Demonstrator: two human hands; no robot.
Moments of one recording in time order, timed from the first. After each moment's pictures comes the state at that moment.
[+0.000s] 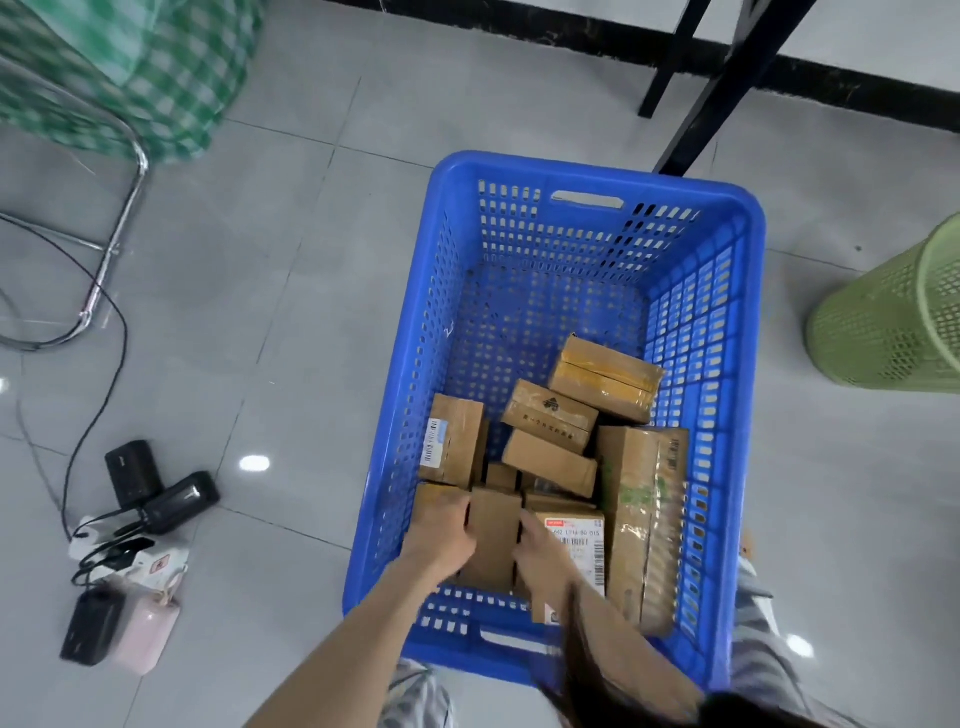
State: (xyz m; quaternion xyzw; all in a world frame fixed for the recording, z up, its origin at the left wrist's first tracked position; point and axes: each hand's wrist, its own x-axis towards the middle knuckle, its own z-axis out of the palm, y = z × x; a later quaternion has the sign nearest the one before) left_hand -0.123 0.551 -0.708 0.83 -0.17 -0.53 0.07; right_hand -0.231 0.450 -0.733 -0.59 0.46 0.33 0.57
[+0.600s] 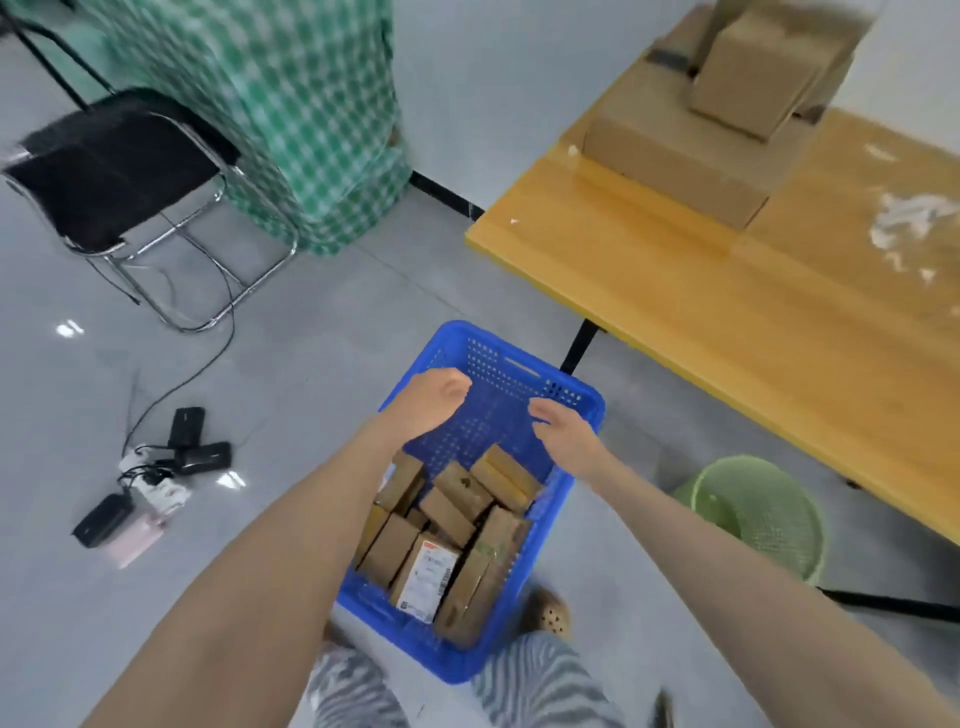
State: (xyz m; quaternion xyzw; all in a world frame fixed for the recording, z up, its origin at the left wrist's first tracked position) left_hand -0.098 0.379 -0.346 0.89 -0.14 -0.32 0.30; right_hand -0.185 0.202 -0.379 -0.79 0.24 0.21 0.53
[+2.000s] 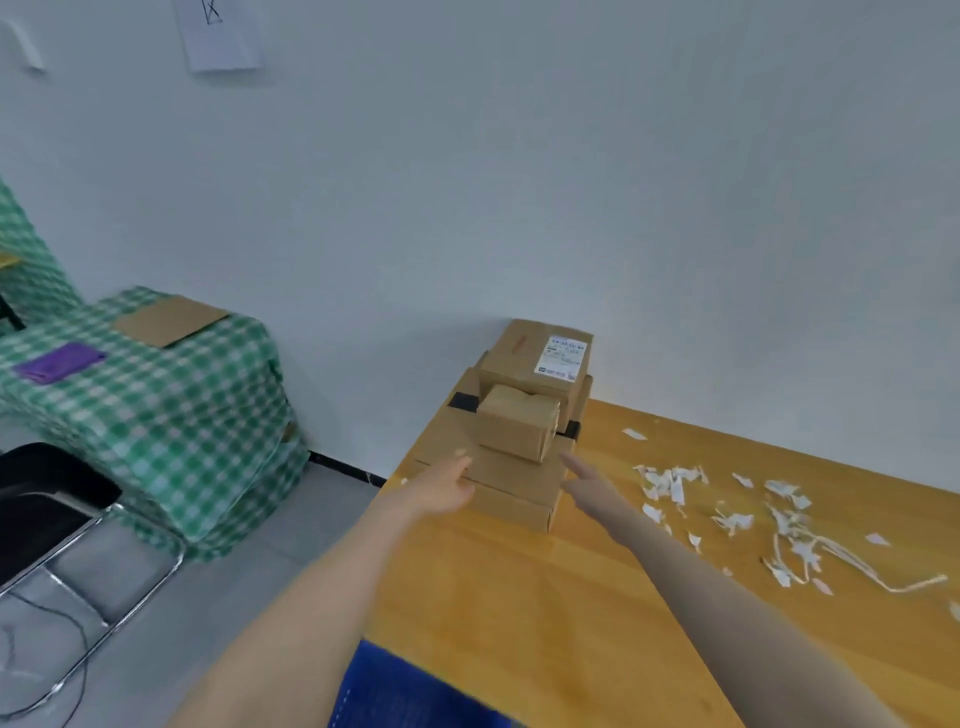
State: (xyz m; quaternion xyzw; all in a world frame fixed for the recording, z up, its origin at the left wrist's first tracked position) left_hand 0.051 0.103 -0.119 0.88 -0.34 -0.28 0.18; right_hand -0.059 -0.092 -0.144 -0.80 0.29 0.05 0.52
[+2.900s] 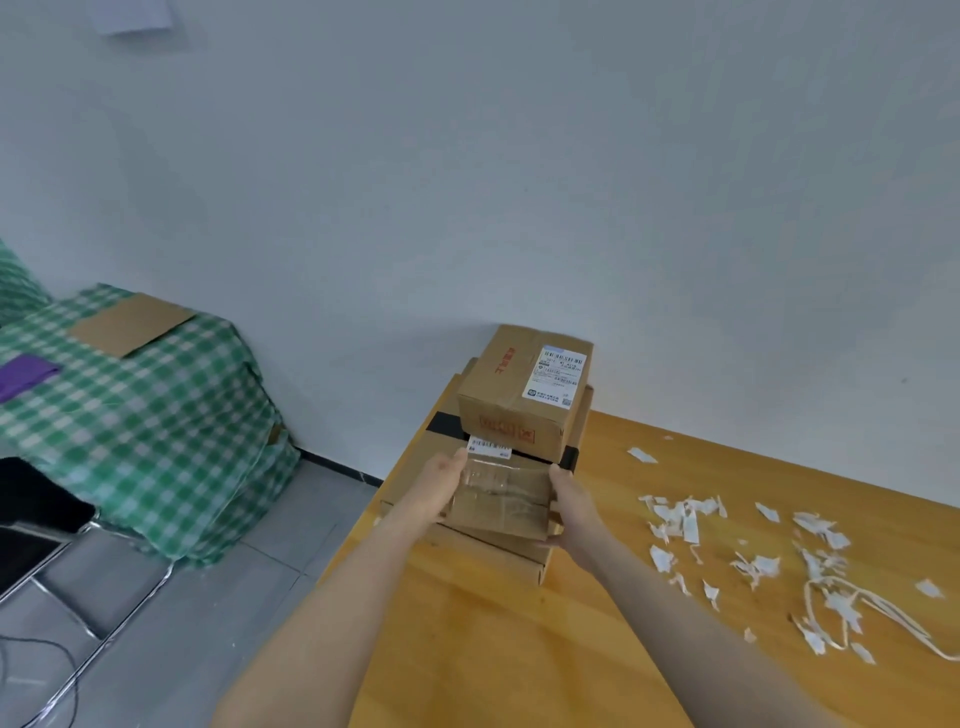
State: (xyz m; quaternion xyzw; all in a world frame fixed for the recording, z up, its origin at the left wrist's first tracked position) left_hand 0.127 0.008 -0.139 0.83 -0.03 -0.33 0.45; right_hand 0.032 -0.142 -0.180 -0.53 0.41 0.00 0.74
